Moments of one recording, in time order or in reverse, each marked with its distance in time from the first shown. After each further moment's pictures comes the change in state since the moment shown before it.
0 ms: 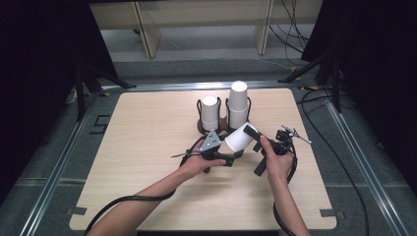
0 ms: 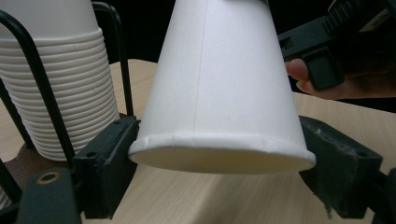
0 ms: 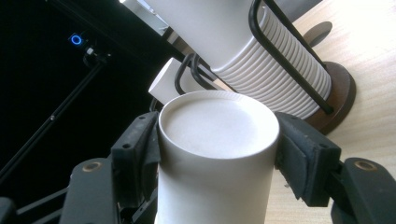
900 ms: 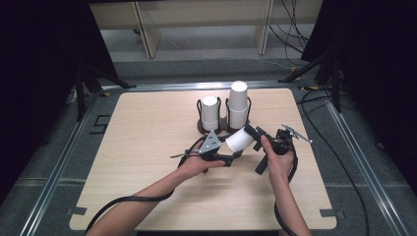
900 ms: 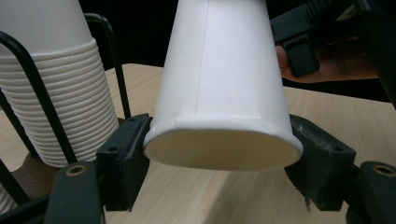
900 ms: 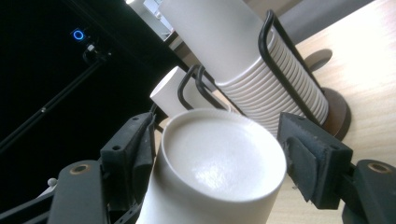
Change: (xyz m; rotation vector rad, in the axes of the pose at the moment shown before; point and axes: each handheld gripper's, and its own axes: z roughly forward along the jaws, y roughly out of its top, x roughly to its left) left arm -0.003 0.003 -0.006 0.013 -0.018 0.043; right arm 0.004 0.002 -0.001 -0.046 -0.005 -0.111
